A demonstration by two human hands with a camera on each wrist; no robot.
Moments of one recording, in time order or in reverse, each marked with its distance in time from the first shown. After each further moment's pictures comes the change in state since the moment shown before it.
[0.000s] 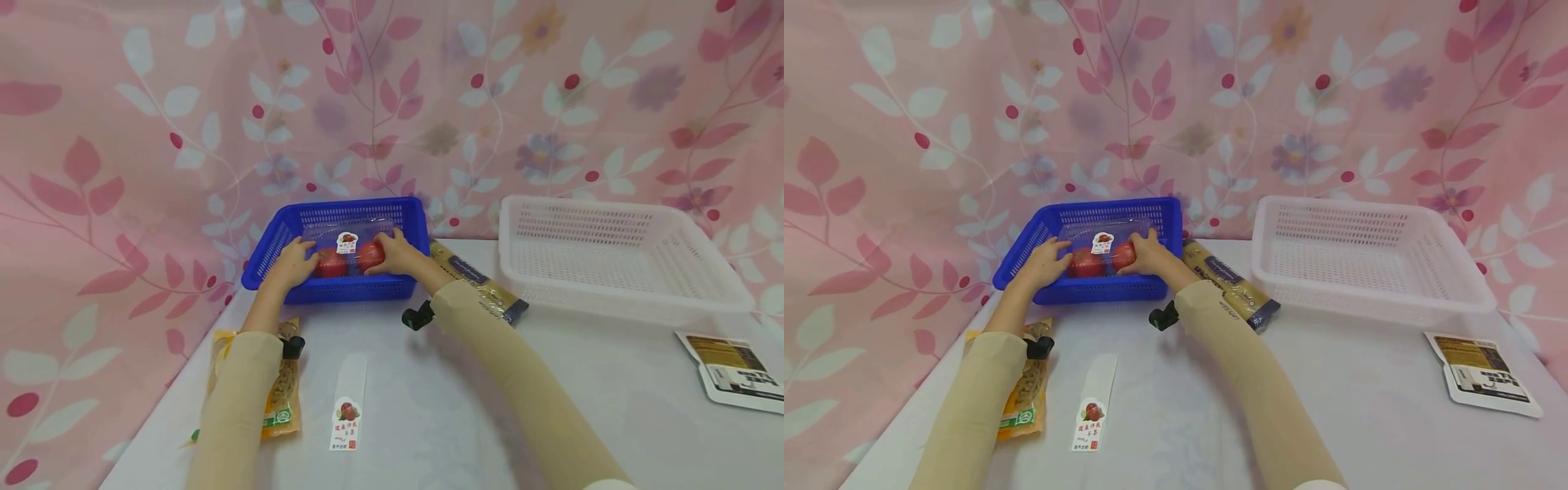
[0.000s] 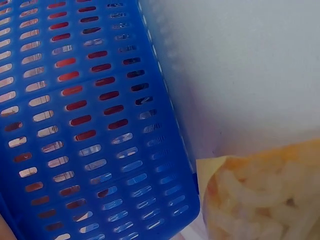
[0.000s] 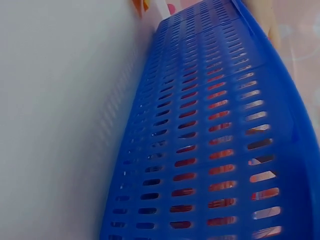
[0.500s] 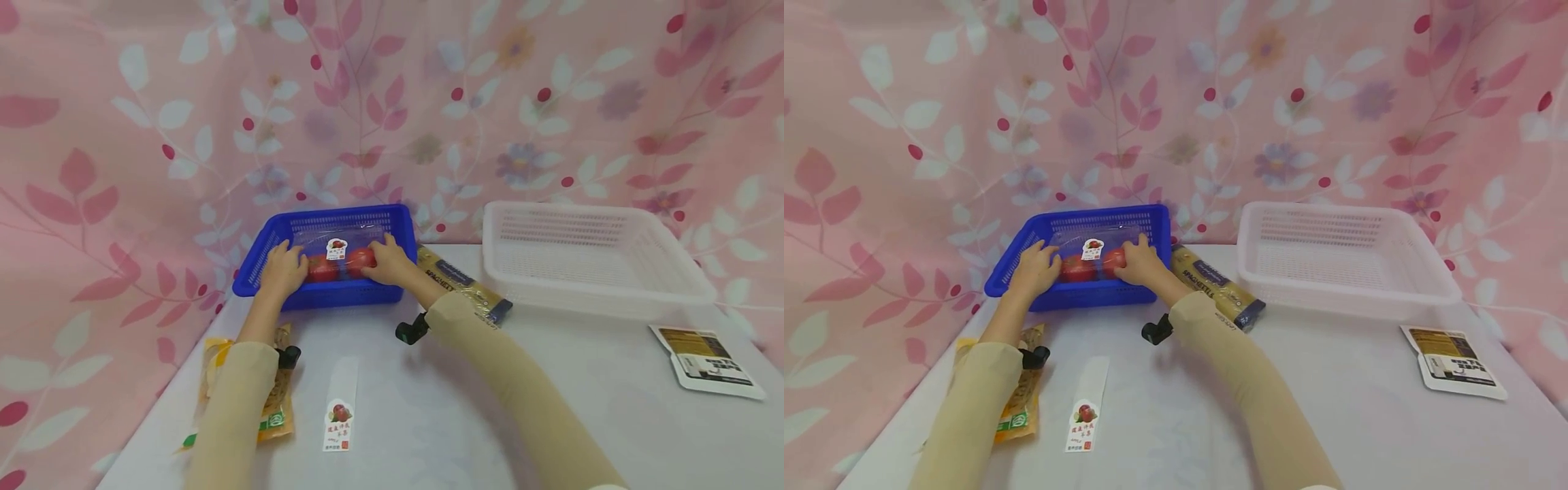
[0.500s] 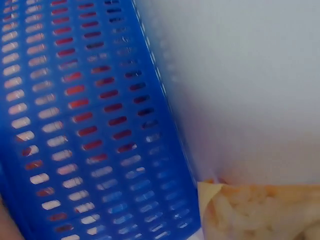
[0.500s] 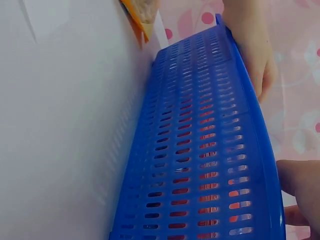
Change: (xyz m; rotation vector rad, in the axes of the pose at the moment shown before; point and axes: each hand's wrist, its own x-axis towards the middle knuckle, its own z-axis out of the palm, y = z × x) left_hand -0.010 0.011 0.004 0.109 0.206 0.003; right_hand -0.028 -0.013 -0.002 -0.087 0.143 -0.008
